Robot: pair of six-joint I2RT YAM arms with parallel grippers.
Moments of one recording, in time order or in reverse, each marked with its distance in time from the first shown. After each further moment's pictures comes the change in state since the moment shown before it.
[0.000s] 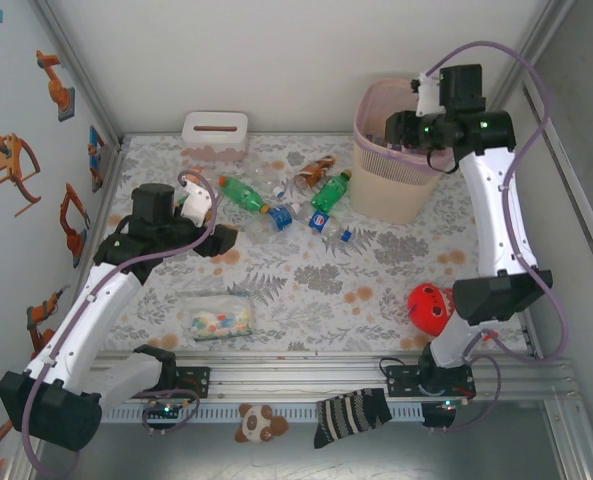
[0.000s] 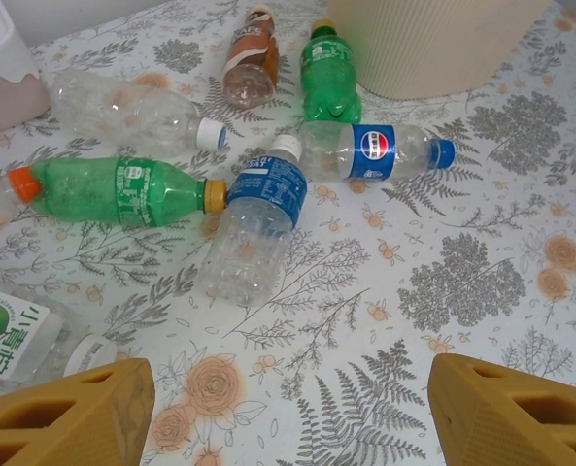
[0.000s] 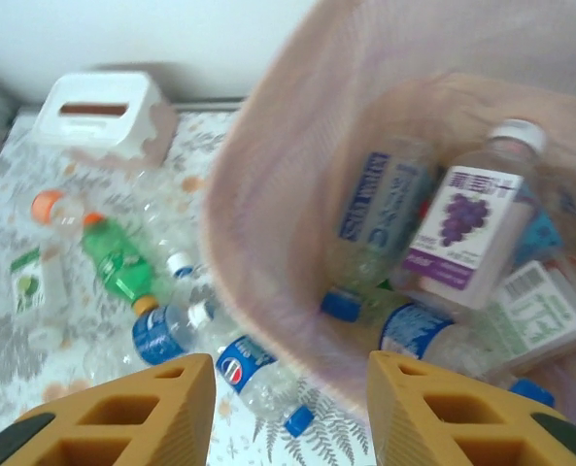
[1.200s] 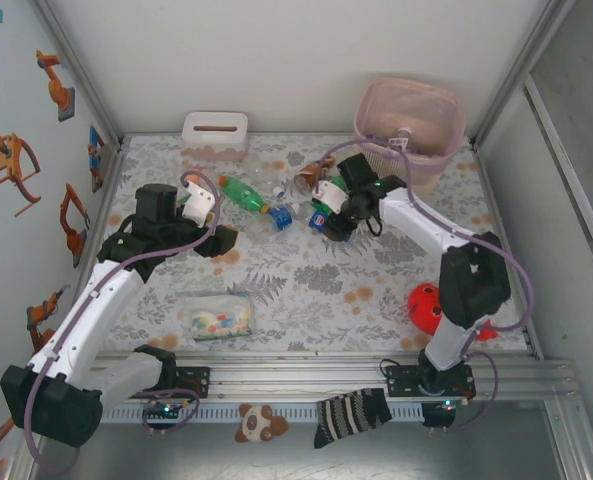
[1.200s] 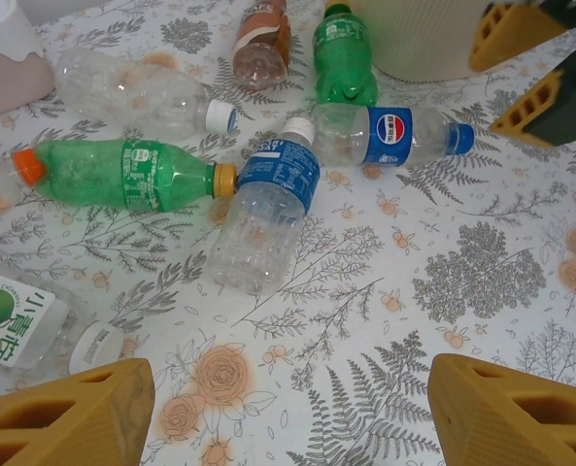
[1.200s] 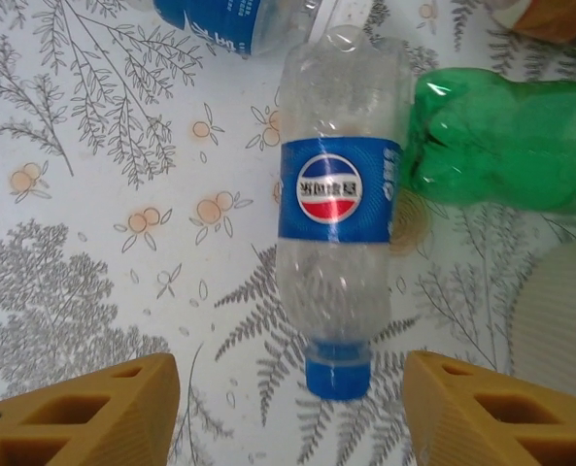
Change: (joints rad) left arm 0.000 0.021 -0.010 0.003 -0.022 0.008; right arm 0.325 0.091 -0.687 0.380 0.095 -0.642
